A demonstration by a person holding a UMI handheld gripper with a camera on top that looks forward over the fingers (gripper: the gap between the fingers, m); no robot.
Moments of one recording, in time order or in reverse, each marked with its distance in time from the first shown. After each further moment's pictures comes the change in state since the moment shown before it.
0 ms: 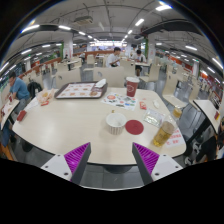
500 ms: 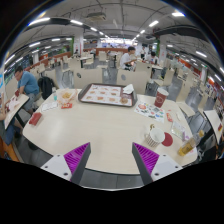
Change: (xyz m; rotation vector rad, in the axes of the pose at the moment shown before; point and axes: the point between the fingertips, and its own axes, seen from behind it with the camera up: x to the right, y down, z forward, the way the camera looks) arm -0.169 -0.057 -0.006 -0.035 -0.064 -0.078
